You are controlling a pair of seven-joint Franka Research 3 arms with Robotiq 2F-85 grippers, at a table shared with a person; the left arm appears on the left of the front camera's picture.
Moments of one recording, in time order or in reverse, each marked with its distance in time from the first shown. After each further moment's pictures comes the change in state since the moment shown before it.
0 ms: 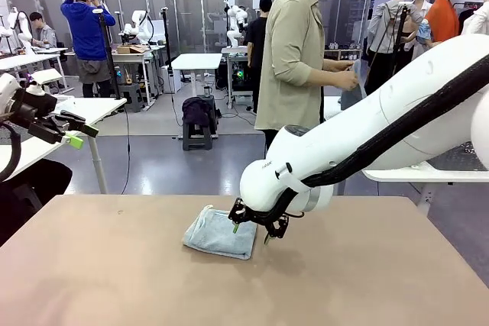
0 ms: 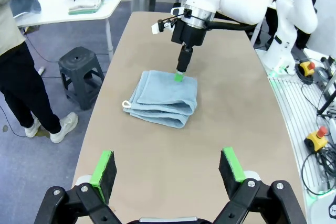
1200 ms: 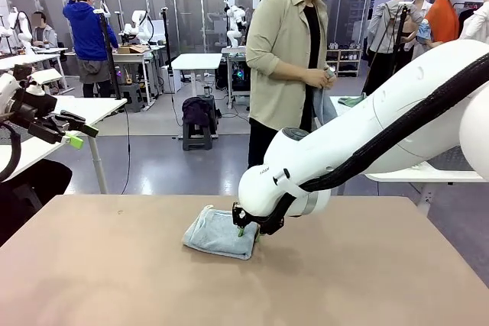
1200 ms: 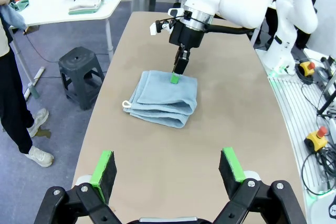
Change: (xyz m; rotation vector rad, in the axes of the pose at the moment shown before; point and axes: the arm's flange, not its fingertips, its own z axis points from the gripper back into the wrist) left arm 0.000 0.000 0.000 0.000 0.000 0.000; right arm 0.004 0.004 -0.005 0.006 -0.047 0.095
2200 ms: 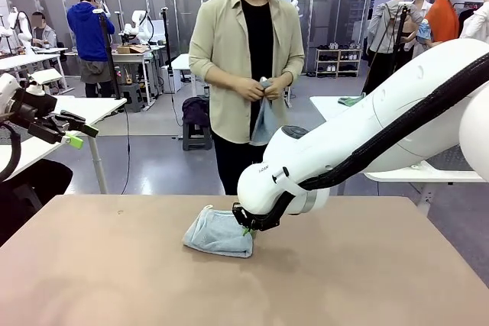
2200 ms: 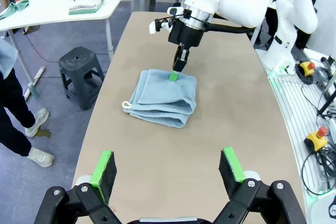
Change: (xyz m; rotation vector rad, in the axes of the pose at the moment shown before) left arm 0.000 0.000 0.000 0.000 0.000 0.000; right arm 0.003 0.003 0.003 0.006 -0.006 0.002
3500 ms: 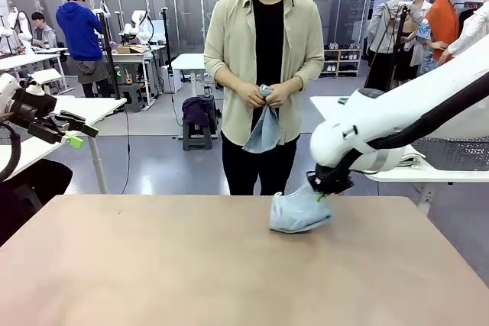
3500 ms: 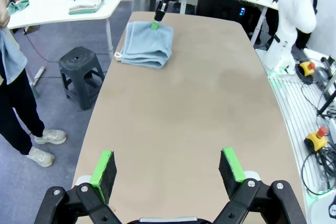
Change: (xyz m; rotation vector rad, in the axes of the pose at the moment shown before) left arm 0.000 0.000 0.000 0.001 0.000 0.000; right arm 0.111 -0.160 0.104 -0.136 -0.077 0.128
